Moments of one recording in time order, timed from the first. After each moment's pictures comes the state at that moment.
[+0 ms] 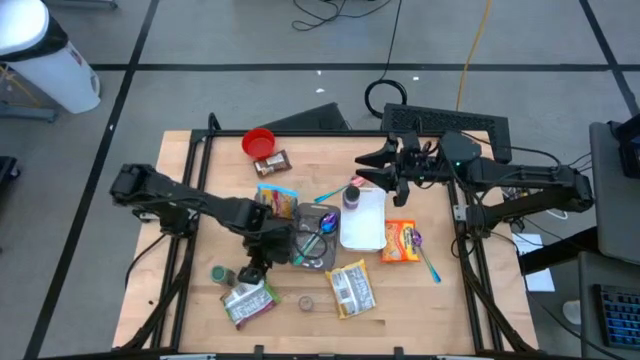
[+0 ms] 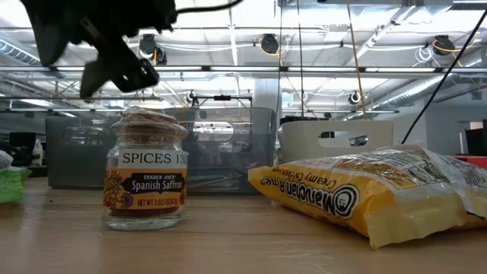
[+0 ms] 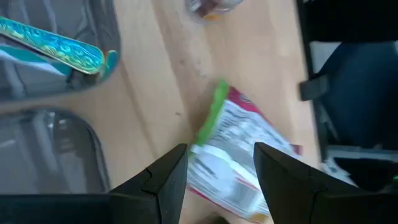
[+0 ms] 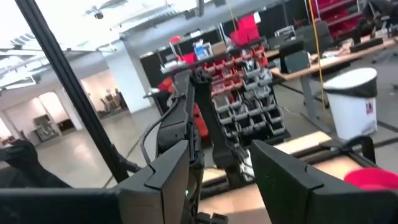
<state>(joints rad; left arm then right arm) -0.21 1.59 1.14 -0.87 0.50 -0.01 -0.10 1.07 1.04 0.16 -0.10 0.37</state>
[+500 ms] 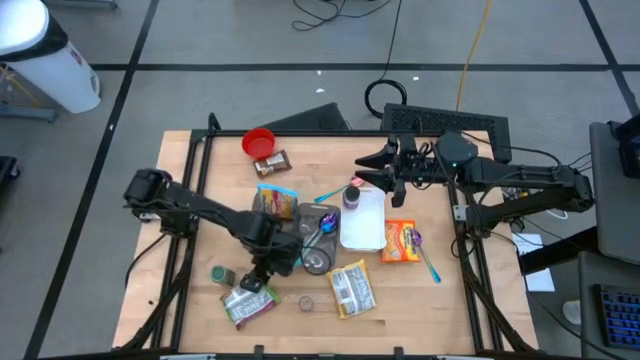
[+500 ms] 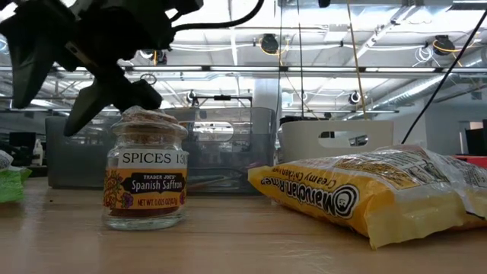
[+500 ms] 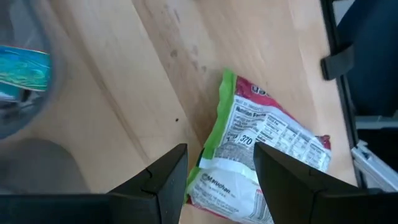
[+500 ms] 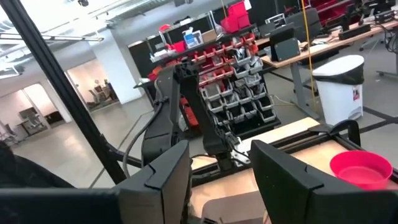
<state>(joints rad) -0.26 1.71 1.14 -0.86 0.49 0.10 -0.10 1.07 1.04 0.10 -0.07 0.37</state>
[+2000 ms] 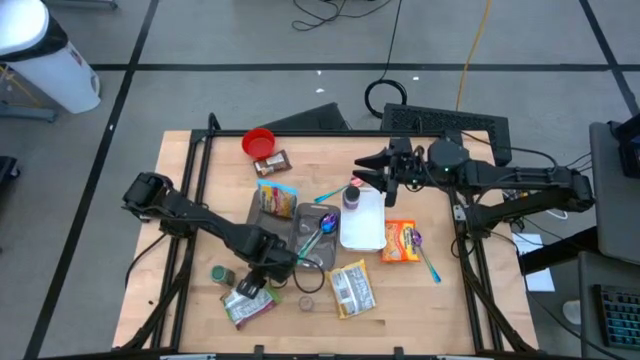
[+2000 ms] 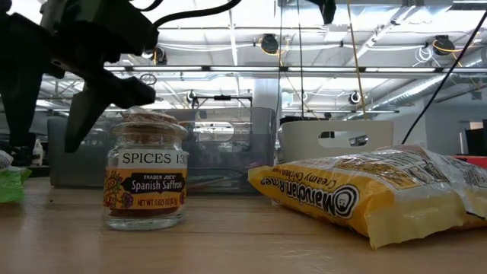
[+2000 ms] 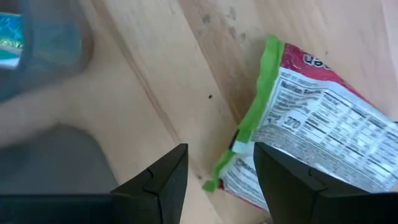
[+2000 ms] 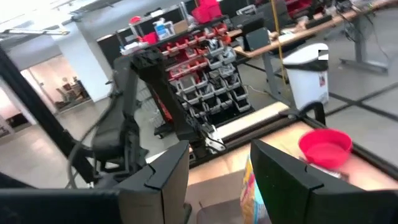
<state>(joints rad) -0.37 1.72 1.14 -0.89 0.23 0.07 -0.10 1.07 0.96 0.10 0.03 0.40</state>
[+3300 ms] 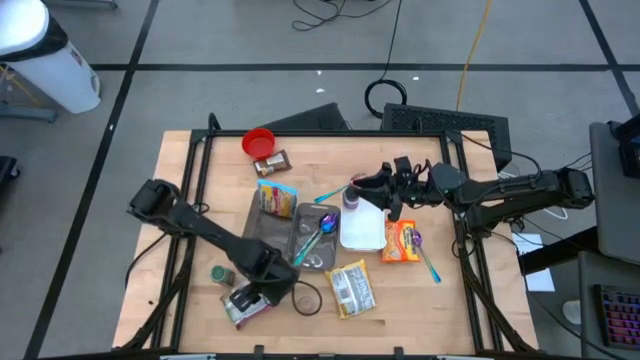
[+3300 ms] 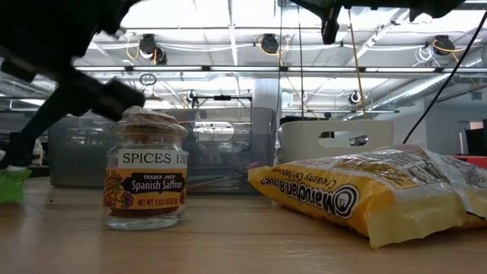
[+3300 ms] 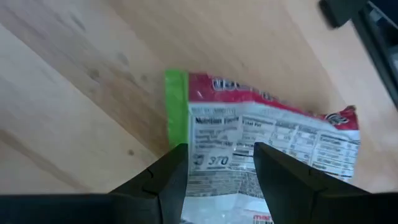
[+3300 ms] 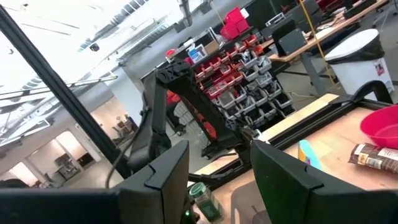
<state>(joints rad) -0.45 1.80 1.16 -0.83 0.39 0.25 -0.02 1.07 0.67 0.56 0.03 0.59</state>
